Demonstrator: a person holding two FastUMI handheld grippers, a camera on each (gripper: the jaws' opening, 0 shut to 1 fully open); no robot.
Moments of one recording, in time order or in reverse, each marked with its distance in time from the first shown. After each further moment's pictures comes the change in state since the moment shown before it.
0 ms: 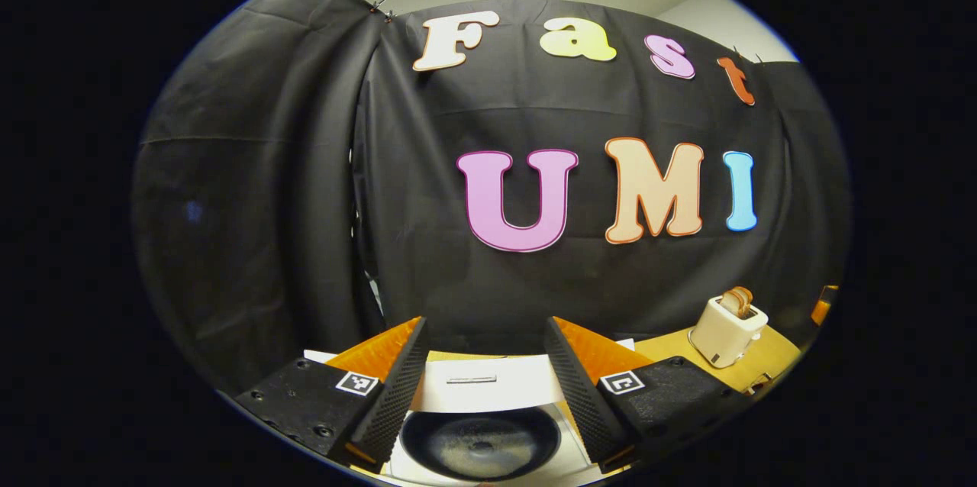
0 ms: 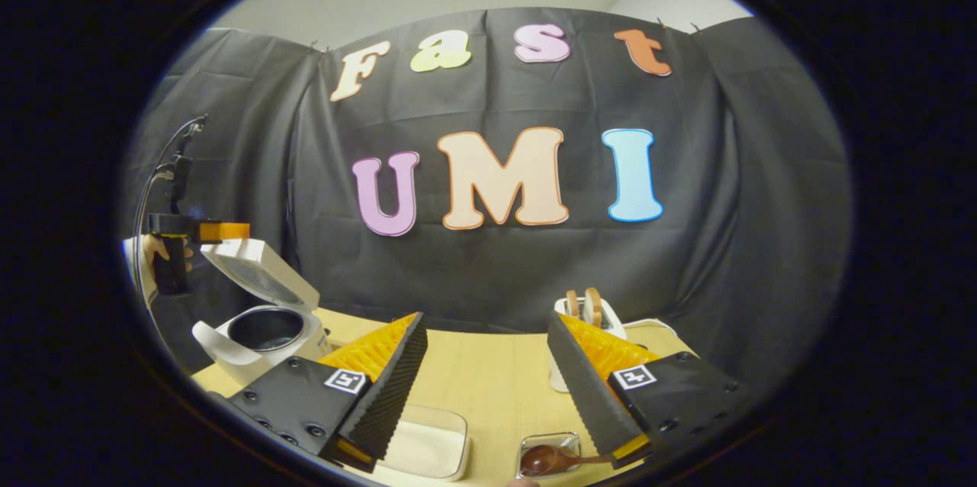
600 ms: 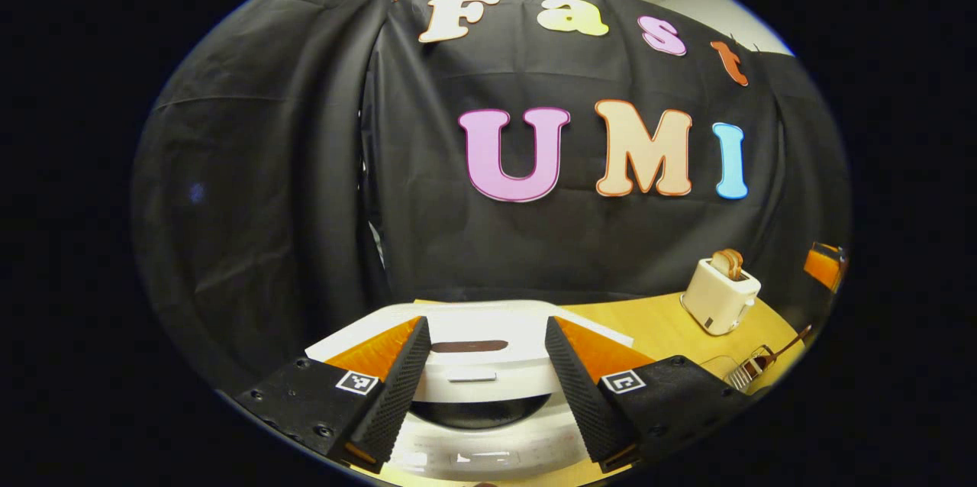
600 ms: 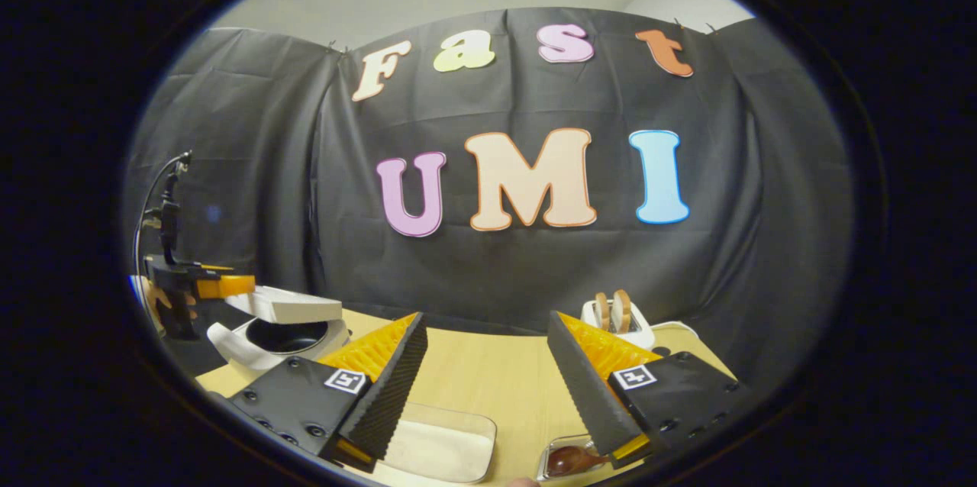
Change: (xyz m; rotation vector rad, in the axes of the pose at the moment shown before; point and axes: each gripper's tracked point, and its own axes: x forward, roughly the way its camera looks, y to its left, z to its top) left arm -0.050 -0.010 -0.087 -0.025 0.130 -0.001; right arm 0.002 0.035 0.002 -0.002 -0.001 0.073
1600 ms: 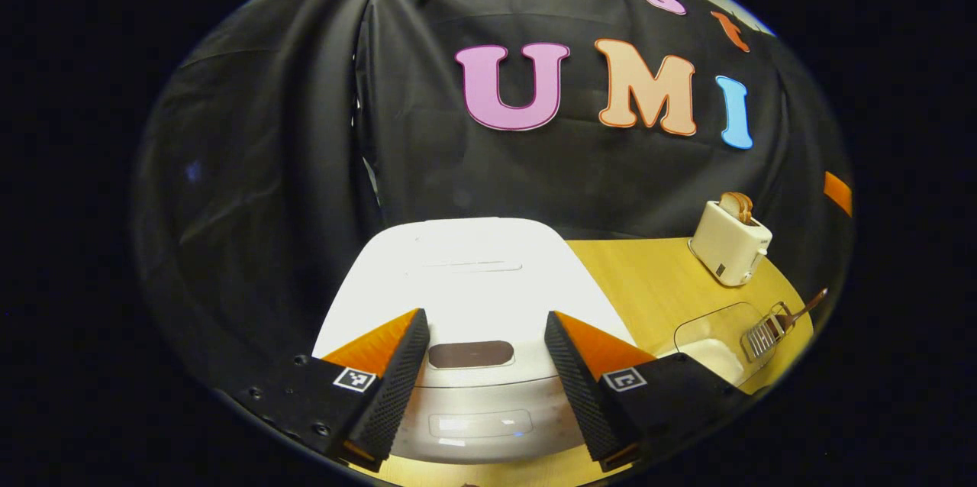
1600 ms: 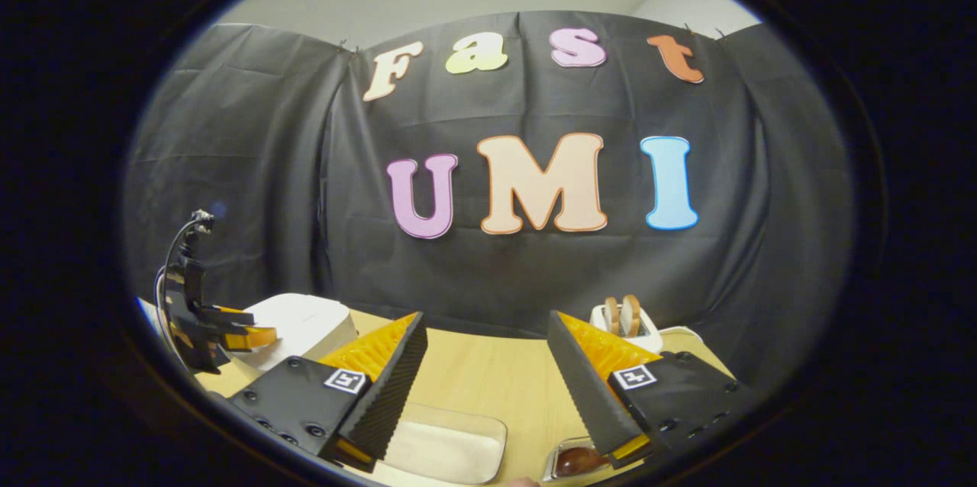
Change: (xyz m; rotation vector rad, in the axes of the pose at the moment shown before) left arm 0.007 -0.003 -0.086 0.007 0.164 0.000; right arm -0.002 0.022 0.002 -0.007 -0.008 0.029
